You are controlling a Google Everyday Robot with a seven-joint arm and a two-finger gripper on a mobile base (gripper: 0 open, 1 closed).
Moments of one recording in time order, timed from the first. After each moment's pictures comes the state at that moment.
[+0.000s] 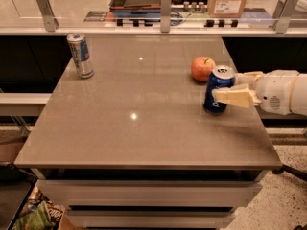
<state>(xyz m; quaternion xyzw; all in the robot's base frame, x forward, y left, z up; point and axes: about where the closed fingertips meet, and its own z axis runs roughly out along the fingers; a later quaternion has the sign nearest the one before) 0.546 -0.196 0.889 -0.35 0.75 0.19 0.52</state>
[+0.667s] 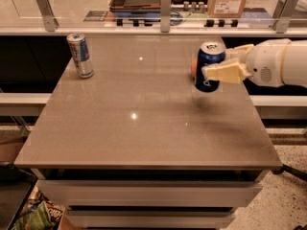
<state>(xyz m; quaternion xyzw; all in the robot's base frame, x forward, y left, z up) 0.566 -0.165 0.942 -0.38 0.74 0.17 0.52</state>
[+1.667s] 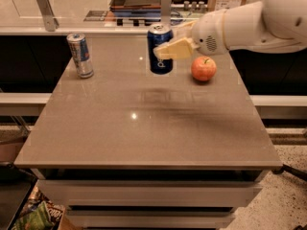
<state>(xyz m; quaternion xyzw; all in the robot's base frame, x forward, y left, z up) 0.613 -0.047 0.973 -0.46 0.70 0.23 0.49</state>
